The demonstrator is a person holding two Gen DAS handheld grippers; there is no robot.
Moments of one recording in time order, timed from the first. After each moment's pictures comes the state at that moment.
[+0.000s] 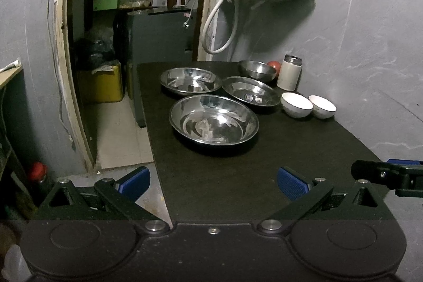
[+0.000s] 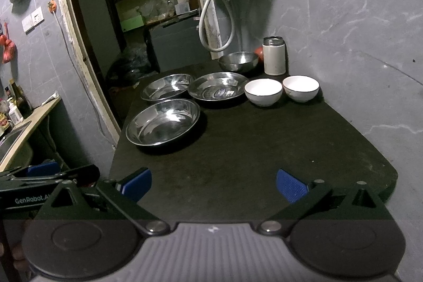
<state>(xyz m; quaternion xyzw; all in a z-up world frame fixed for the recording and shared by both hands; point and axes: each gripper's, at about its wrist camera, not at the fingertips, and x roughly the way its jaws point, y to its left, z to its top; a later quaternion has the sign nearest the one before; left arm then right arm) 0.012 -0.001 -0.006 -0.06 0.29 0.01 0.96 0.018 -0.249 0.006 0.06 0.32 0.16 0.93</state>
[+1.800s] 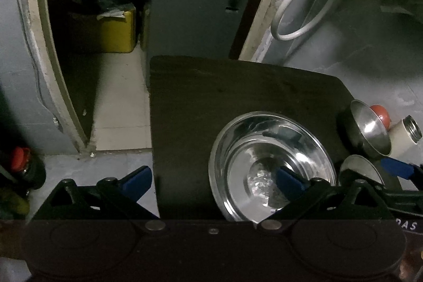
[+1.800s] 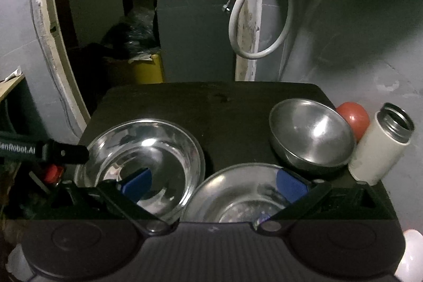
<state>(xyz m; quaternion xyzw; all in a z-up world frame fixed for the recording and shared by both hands) 0.382 0.168 -0.027 -0.16 0.42 0.04 0.89 0.383 -0.081 -0.034 -0.05 0.36 0.19 0.91</state>
